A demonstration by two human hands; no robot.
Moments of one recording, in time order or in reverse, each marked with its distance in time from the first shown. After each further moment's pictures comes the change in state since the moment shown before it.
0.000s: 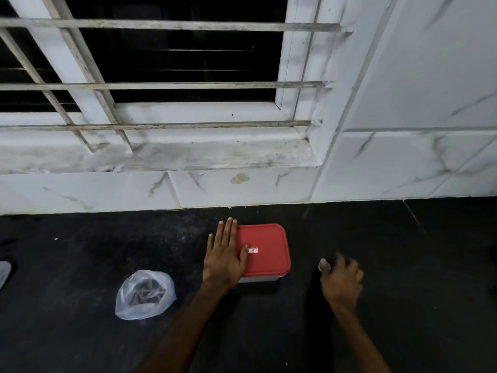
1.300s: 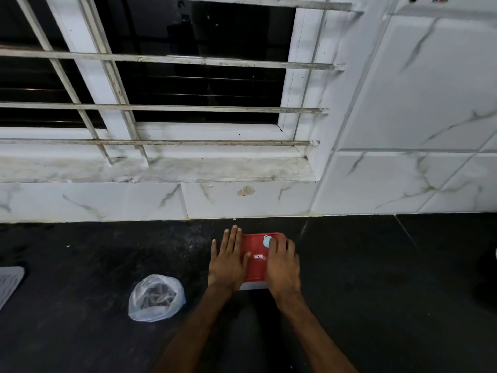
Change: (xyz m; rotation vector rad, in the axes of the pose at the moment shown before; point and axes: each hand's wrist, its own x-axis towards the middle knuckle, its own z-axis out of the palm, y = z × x) left_hand -0.009 -0.004 -0.020 0.056 -0.065 0.022; right_hand -0.075 -0.141 -0.014 -0.294 -0.063 -0.560
